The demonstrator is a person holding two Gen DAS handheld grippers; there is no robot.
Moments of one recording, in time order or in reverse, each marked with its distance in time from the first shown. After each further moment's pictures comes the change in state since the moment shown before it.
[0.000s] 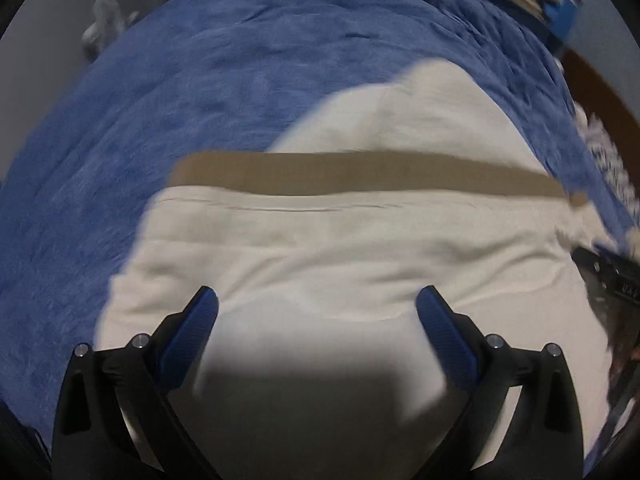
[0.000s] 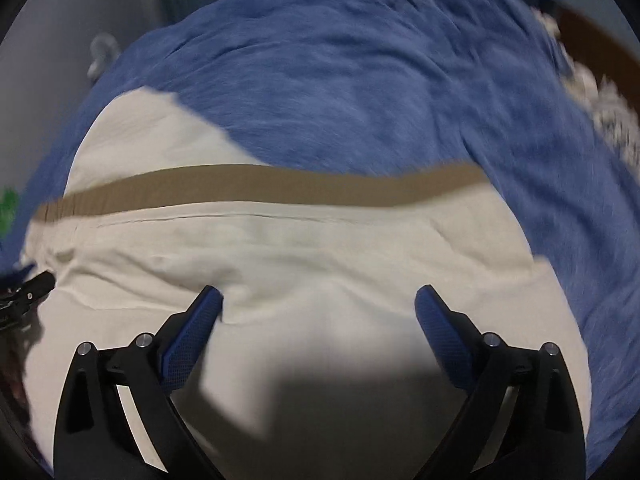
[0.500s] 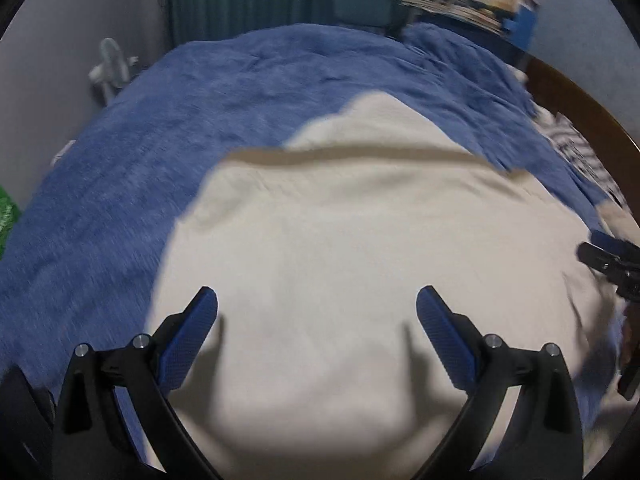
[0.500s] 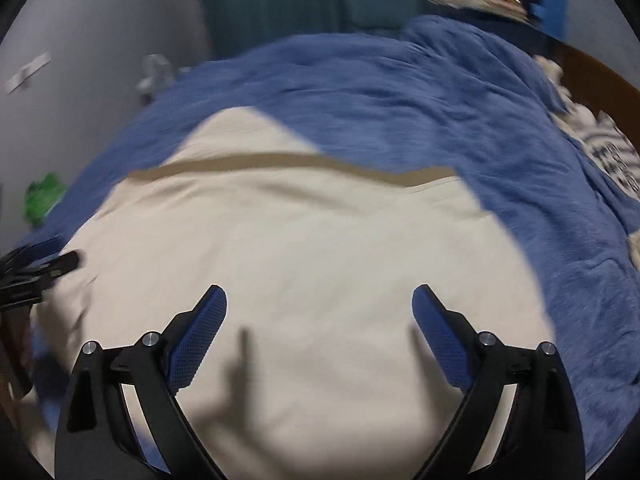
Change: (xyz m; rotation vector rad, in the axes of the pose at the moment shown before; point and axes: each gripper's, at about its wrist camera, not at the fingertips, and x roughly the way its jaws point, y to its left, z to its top) left arm -0.104 -0.018 -0.092 0.107 -0.157 -0.030; right arm -0.118 0.035 -0.105 -0.159 -0.199 0.114
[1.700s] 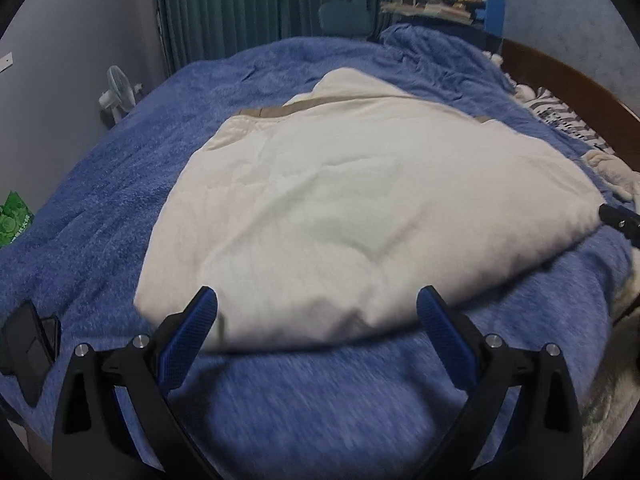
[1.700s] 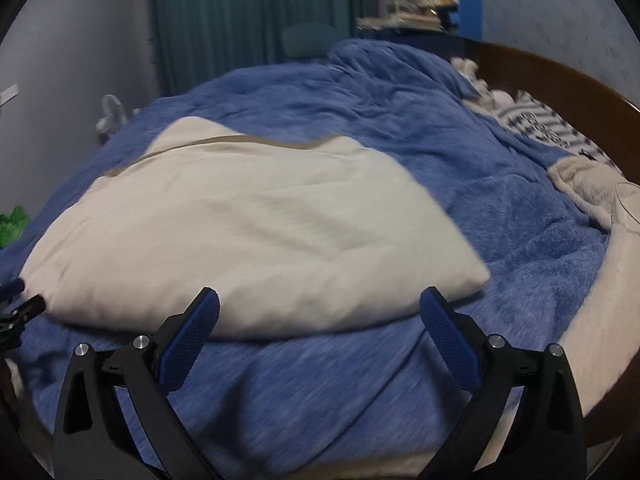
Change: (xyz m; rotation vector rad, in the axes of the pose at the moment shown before) left arm -0.062 -0.029 -0.117 0.082 -0.102 0.053; right arm -0.081 -0.031 -0.113 0.138 -0.151 -0.189
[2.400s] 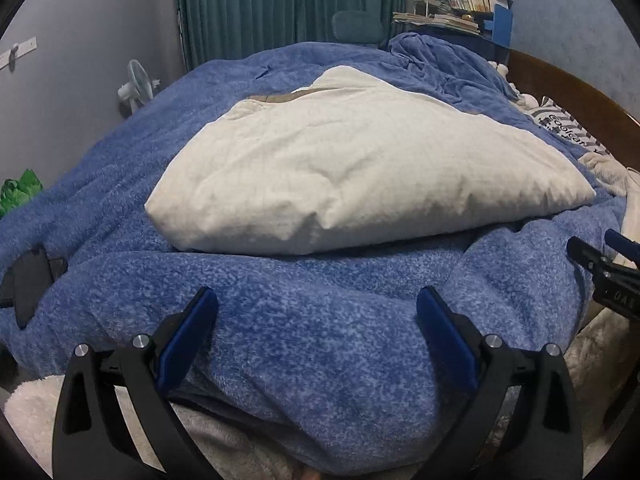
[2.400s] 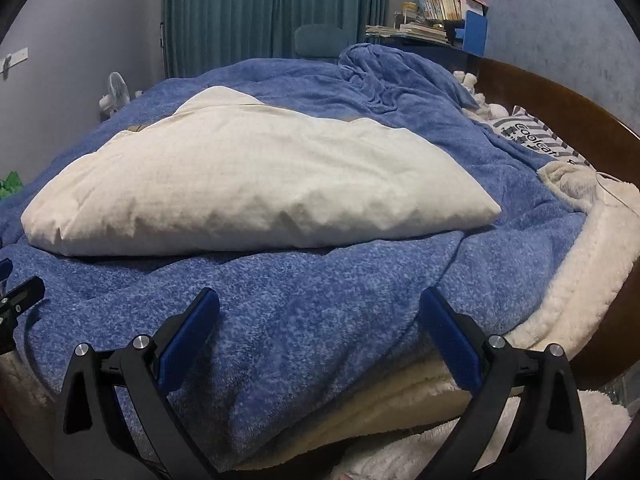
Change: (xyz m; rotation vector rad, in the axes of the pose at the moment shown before) left arm -0.032 -0.026 -0.048 -0.061 -0.022 0.051; right arm -0.022 0.053 -0.056 -0.070 -0.009 -0.083
